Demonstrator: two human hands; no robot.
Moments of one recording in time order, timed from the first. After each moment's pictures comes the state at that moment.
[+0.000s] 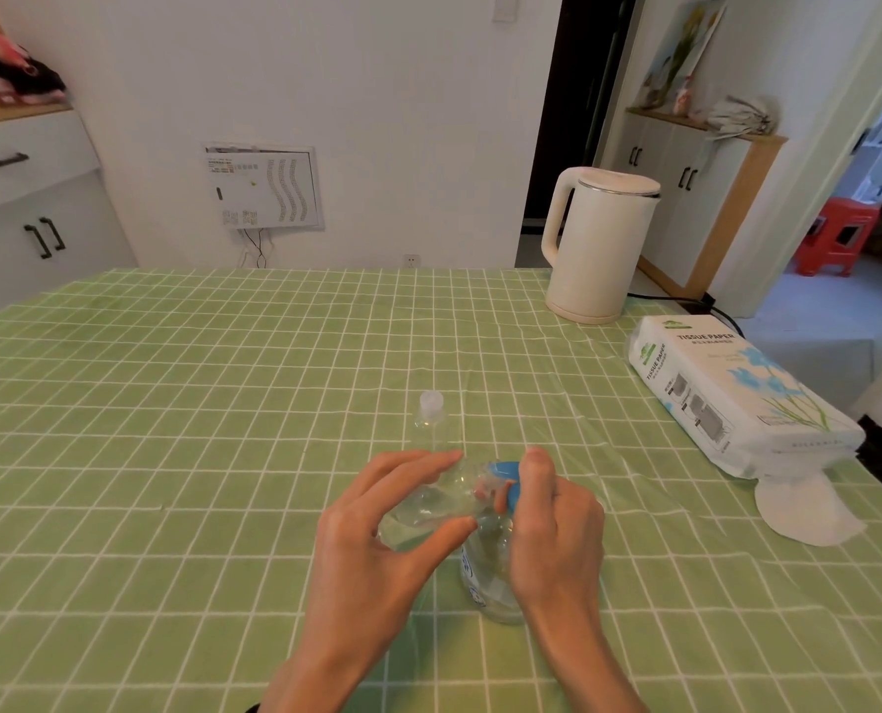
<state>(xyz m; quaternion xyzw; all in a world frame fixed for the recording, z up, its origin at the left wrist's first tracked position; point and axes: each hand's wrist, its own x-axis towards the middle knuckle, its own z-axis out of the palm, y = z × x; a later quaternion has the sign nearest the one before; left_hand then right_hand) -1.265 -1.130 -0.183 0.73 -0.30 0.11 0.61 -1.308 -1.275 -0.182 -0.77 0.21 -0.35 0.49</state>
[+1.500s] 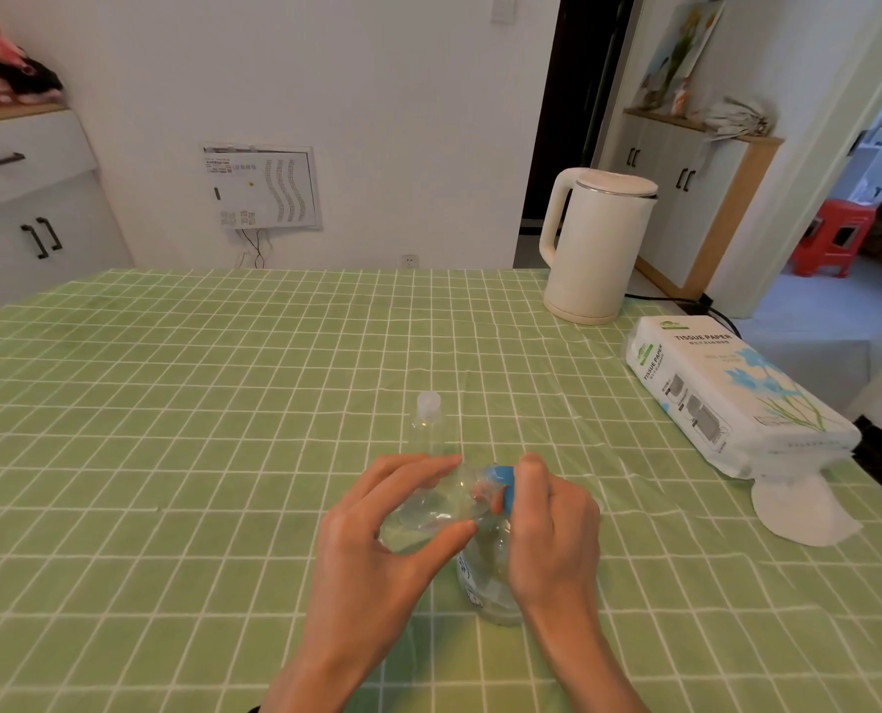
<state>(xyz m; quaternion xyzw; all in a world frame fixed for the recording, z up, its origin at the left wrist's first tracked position) -1.267 -1.133 -0.186 0.73 -0.30 0.11 0.61 -1.307 -1.279 -0.183 -0.78 0.19 -0.34 0.49</state>
